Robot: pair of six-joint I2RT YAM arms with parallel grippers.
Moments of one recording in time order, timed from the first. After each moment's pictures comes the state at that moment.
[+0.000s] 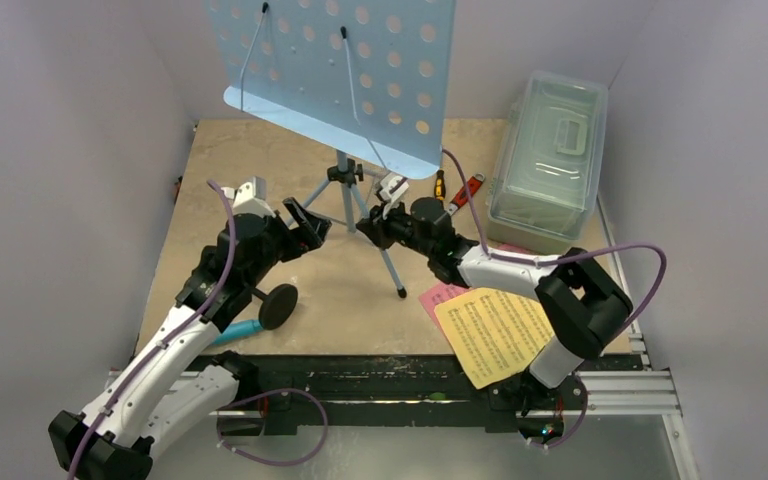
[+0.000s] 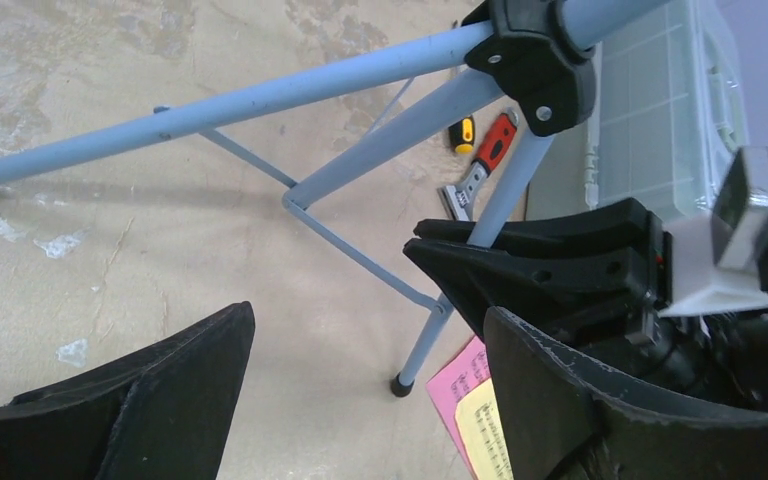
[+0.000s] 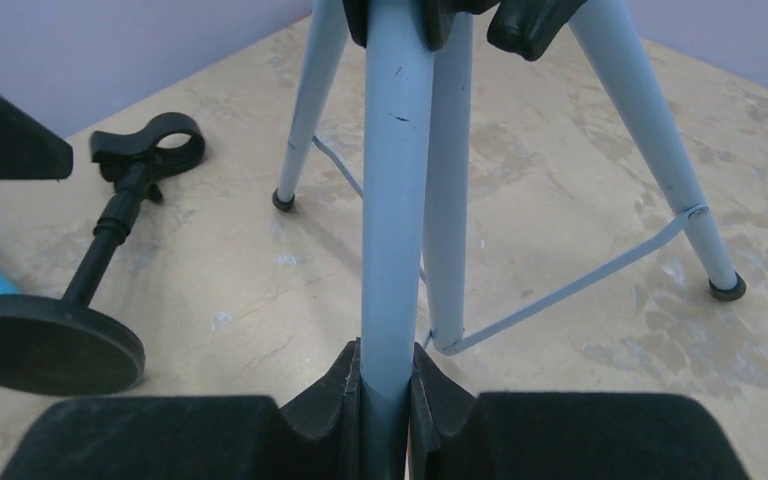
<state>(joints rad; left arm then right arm) -0.48 0.82 0.76 -0.31 -0.14 -0.76 0.82 1.62 0.90 0.52 -0.04 0.09</state>
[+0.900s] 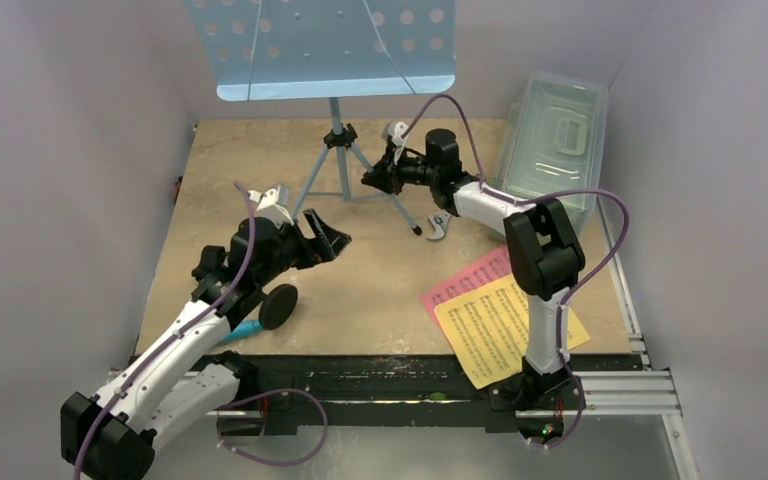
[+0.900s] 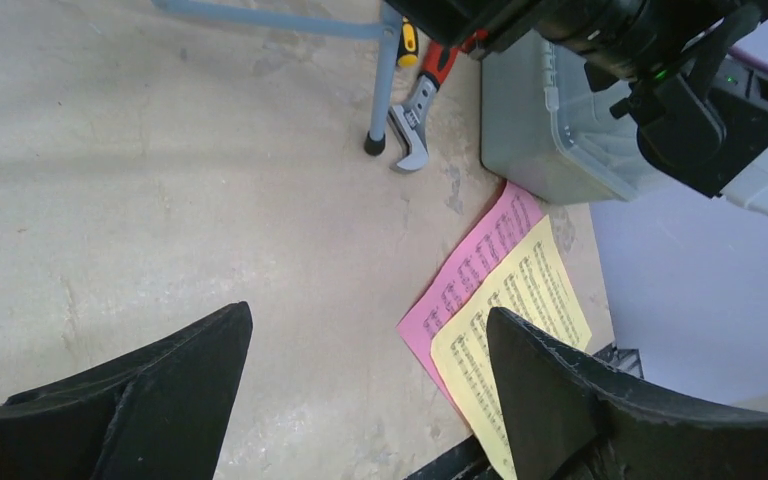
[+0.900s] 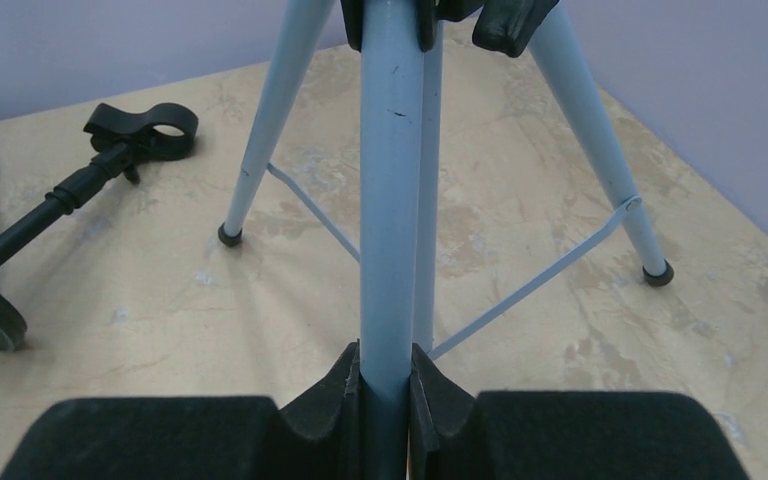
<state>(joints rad) -0.48 0.84 0.66 -0.18 0.07 -0.75 0.46 2.04 1.42 0.40 -0.77 -0.12</state>
